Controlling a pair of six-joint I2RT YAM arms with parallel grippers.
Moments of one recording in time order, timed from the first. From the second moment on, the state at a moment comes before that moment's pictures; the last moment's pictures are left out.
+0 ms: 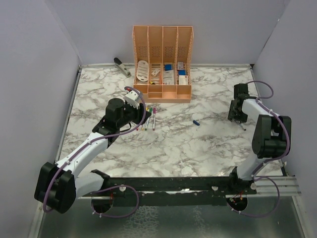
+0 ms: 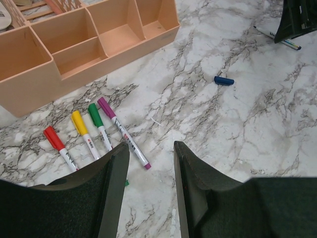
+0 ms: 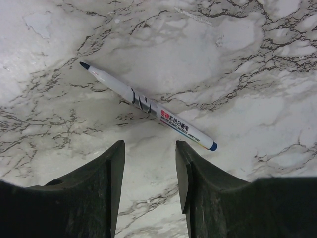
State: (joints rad) left arm -0.44 1.12 0.68 0.12 0.32 -0.14; right arm -0.07 1.70 1.09 -0.55 0.32 0.19
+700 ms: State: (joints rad) left arm -0.44 1.14 0.68 0.12 0.32 -0.14; right arm -0.15 1.73 1.07 -0.40 0.23 0.00
